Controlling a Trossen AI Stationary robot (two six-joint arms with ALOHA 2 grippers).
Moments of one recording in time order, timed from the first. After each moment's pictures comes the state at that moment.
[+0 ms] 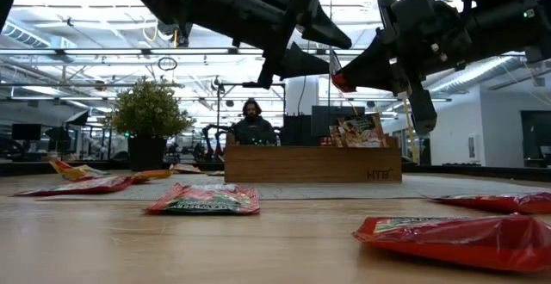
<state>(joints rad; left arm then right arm) -0.06 1.83 1.06 0.53 -0.21 -0.42 0.33 1.54 0.43 0.87 0.73 -1.16</state>
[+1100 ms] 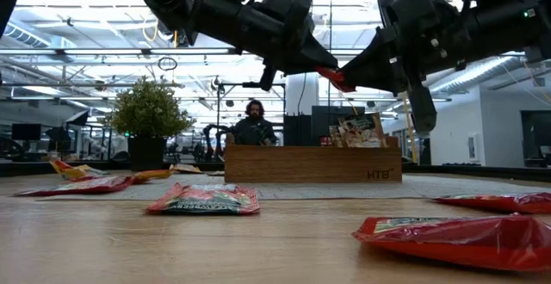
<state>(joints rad) 0.01 1.82 1.06 0.50 -0.12 -0.32 0.33 1.54 0.43 0.88 0.73 -1.12</state>
